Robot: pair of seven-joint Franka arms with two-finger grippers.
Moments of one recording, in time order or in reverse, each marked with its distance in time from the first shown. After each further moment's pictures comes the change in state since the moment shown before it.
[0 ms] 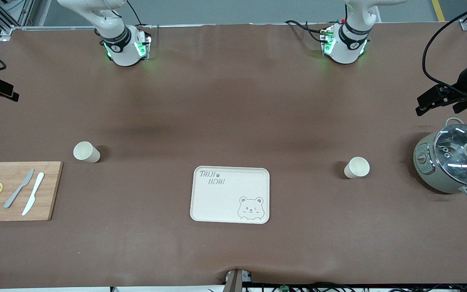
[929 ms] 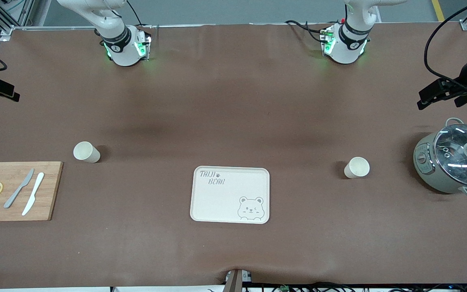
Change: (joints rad) left arm 0.004 -0.015 0.001 0.000 0.000 -0.038 0.000; right arm 0.000 0.001 0.000 -0.002 0.000 -0.006 0.000
